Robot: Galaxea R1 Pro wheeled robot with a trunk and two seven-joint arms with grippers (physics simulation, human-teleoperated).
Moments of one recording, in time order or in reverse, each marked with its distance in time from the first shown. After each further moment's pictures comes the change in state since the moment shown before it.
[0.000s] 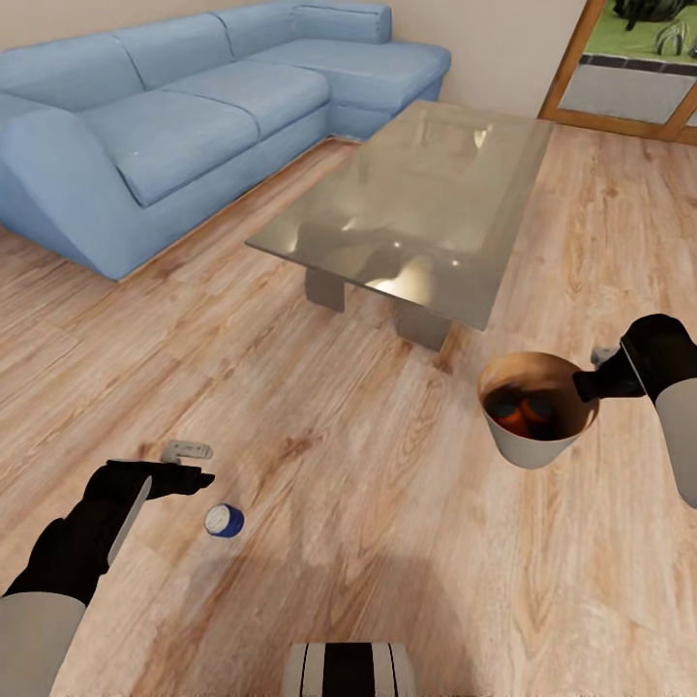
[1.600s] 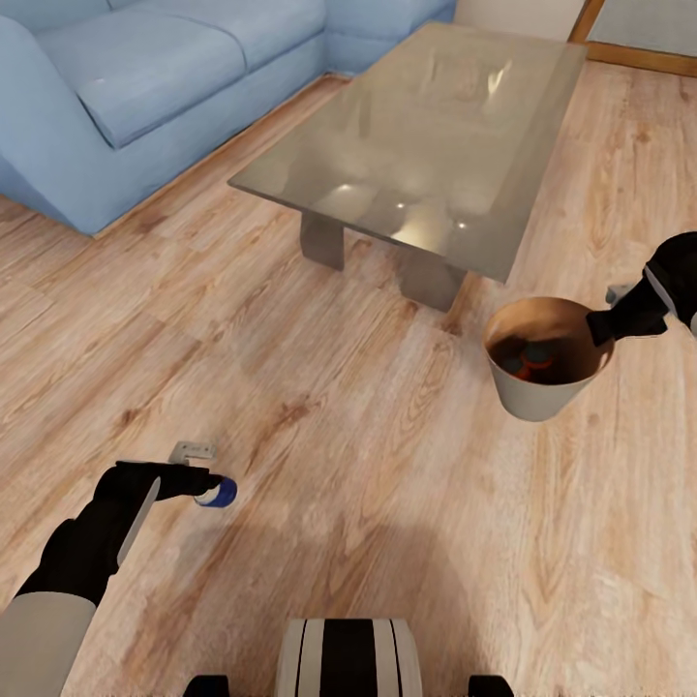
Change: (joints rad) left arm 0.000 -0.029 -0.001 0.006 -0.003 -0.002 0.002; right arm -0.348 -0.001 0.090 0.247 0.040 0.002 0.001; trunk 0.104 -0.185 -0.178
